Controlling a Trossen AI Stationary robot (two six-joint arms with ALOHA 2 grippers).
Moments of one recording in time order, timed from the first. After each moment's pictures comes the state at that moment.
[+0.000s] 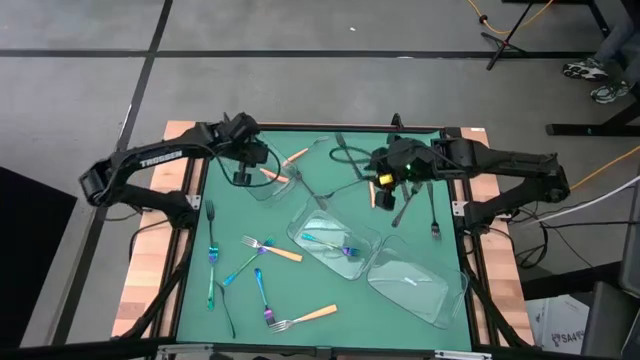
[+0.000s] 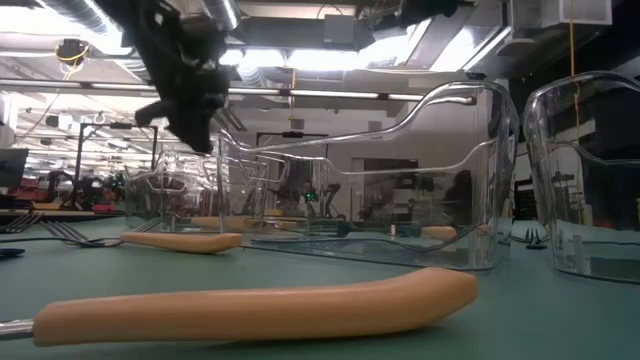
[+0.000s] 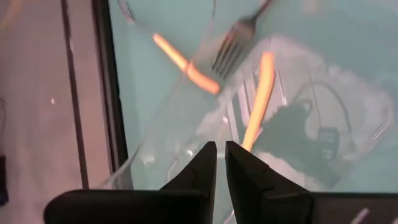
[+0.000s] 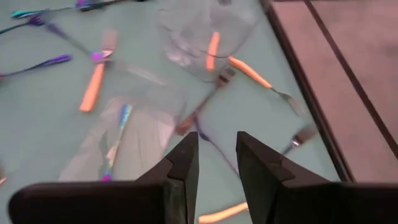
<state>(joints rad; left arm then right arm) 0.61 1.22 0.89 -0.67 -0.03 0.82 -0.03 1.35 1.49 -0.92 0.21 0.06</state>
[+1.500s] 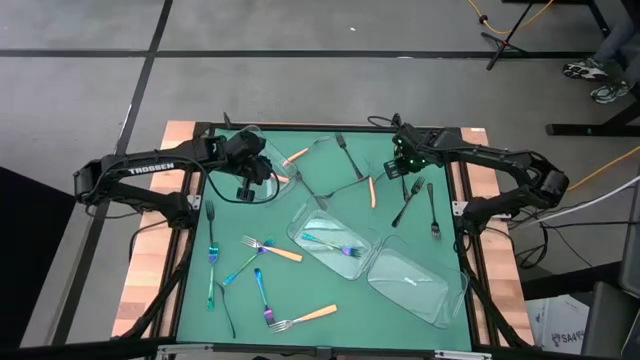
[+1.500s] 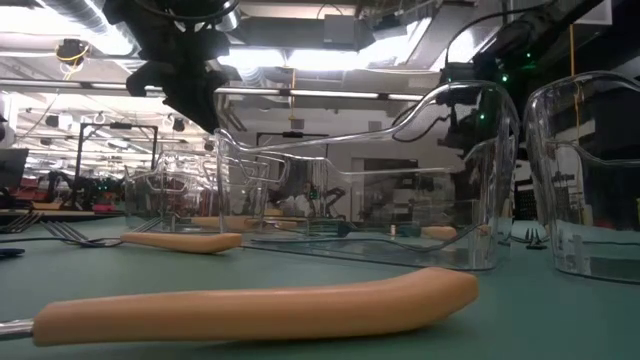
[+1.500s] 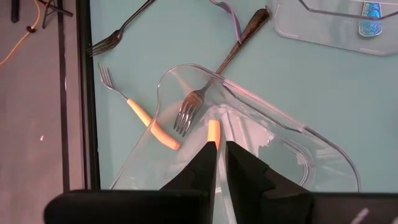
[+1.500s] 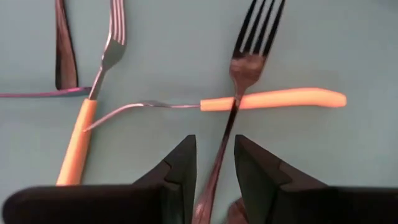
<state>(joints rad) 0.38 1.14 0.89 -0.67 -0.03 0.63 -0.64 1.36 0.83 -0.72 0.09 0.50</state>
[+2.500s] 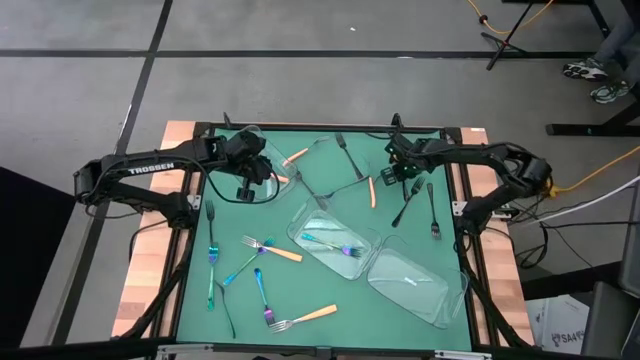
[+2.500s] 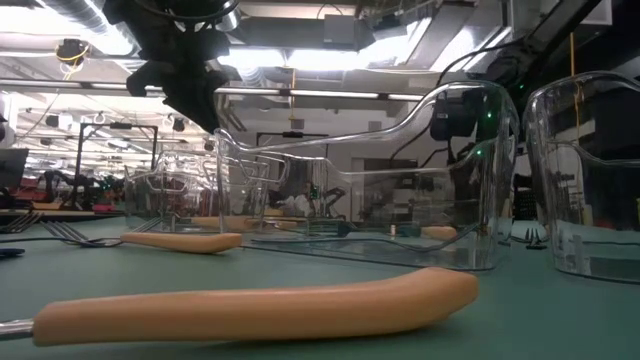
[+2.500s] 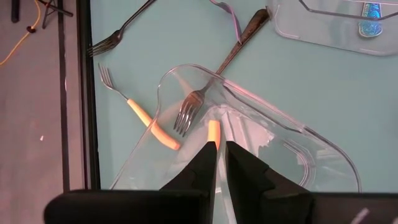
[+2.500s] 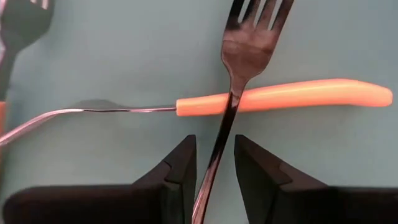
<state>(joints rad) 0.38 1.14 0.89 -0.67 -0.03 0.63 -0.64 1.53 0.75 -0.57 0.14 0.50</state>
